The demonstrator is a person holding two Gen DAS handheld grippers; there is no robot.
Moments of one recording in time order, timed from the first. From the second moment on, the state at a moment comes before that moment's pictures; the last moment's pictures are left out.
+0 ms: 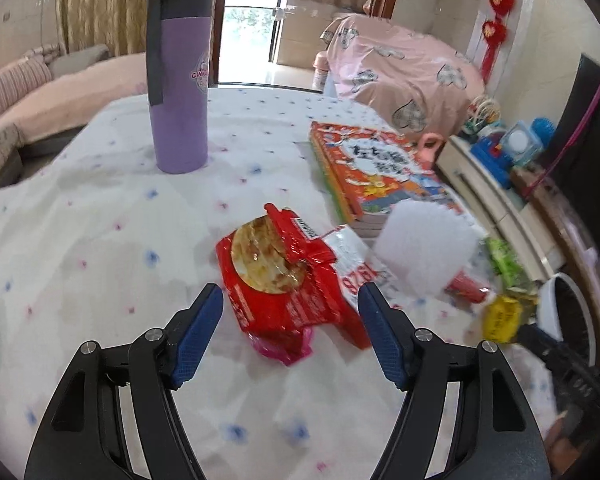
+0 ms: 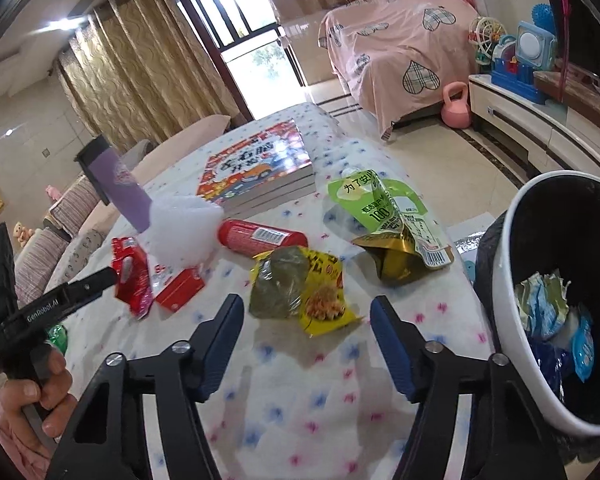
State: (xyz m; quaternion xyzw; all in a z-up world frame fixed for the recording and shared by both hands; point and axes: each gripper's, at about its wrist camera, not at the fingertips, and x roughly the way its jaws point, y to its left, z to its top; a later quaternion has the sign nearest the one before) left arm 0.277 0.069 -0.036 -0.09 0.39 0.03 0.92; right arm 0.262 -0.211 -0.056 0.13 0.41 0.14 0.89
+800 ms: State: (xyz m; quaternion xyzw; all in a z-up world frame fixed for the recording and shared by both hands) left arm 0.190 0.028 -0.003 -0.12 0.37 -0.10 0.91; right arm 0.211 -0.224 -0.035 0.13 0.39 0.15 0.90
